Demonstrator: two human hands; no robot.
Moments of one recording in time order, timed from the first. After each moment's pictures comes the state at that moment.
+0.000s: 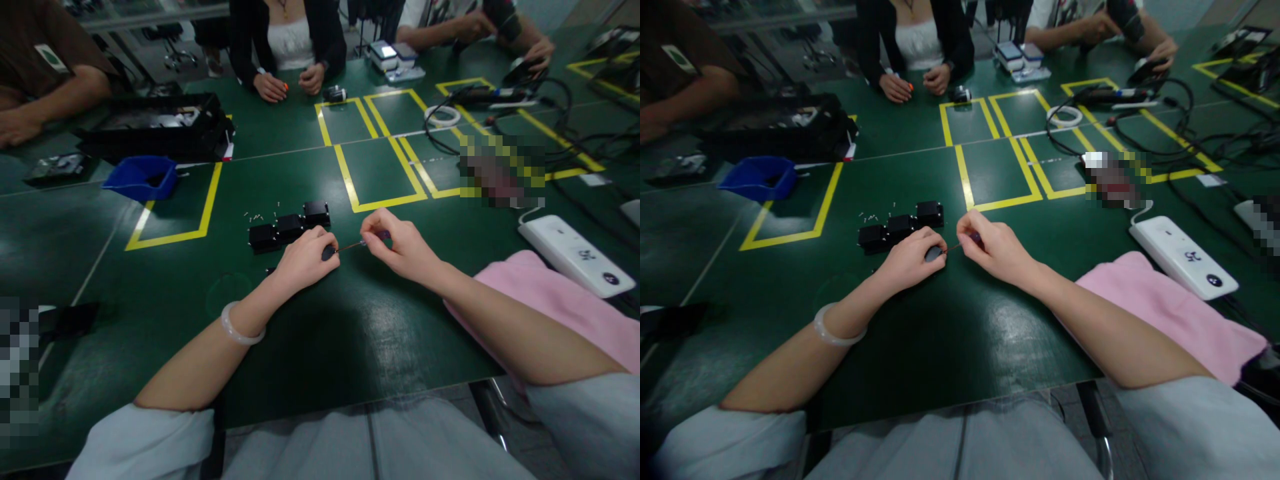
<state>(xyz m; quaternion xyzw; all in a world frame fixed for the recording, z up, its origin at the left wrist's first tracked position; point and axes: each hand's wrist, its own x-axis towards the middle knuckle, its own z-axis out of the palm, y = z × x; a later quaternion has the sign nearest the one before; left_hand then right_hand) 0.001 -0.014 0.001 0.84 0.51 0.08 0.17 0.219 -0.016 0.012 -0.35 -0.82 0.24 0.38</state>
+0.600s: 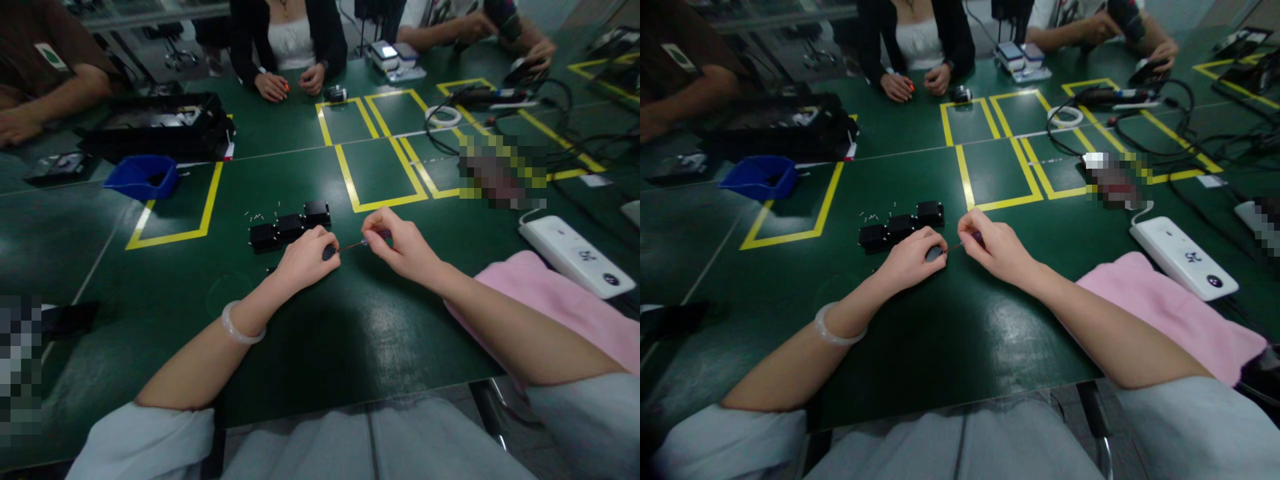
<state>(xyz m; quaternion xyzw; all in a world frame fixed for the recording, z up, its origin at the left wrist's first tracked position) 0.000 -0.014 -0.001 0.84 0.51 0.09 0.17 0.220 -0.015 0.010 -0.36 -0.82 0.23 0.38</state>
